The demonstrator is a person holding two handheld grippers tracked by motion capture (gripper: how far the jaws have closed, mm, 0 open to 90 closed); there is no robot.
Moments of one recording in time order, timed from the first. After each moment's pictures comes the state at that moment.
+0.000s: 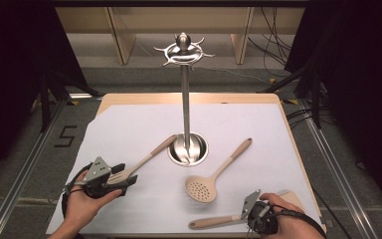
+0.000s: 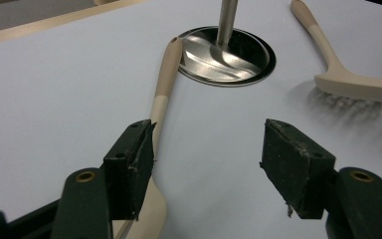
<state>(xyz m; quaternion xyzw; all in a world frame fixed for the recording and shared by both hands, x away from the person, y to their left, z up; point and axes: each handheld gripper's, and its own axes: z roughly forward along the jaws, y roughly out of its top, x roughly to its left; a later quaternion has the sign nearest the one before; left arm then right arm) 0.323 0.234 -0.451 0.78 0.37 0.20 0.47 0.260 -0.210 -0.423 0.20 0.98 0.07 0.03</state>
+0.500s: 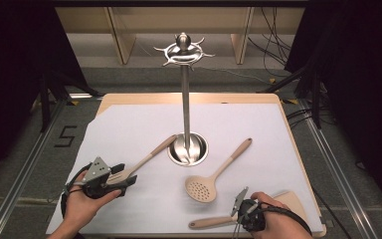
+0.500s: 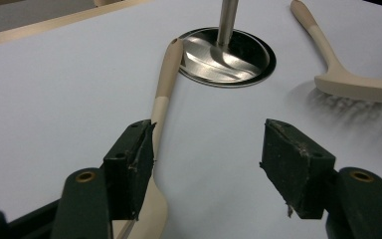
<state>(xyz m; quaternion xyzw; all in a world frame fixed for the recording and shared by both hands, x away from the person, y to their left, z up) 0.326 0.235 -0.449 0.78 0.35 0.21 0.46 0.273 -0.191 -0.443 0.22 0.97 0.05 0.01</state>
